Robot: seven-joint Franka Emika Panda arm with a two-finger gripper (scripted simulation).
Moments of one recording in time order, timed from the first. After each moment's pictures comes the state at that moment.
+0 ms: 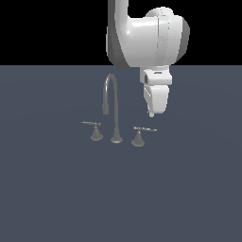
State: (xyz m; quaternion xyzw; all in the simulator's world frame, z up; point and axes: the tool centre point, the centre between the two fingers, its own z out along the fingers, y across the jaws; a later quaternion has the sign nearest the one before) arm 0.015 -0.111 0.125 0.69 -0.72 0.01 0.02
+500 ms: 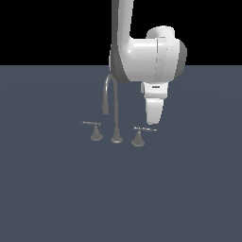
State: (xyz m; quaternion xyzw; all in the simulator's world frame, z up) arm 0.024 -0.115 0.089 0.64 -0.77 0.01 0.00
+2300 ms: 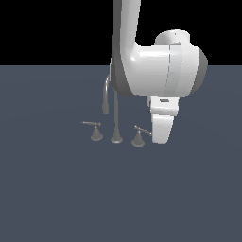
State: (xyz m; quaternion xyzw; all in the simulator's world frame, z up) arm -0.050 -0.124 0.068 0.61 -0.79 0.01 0.00
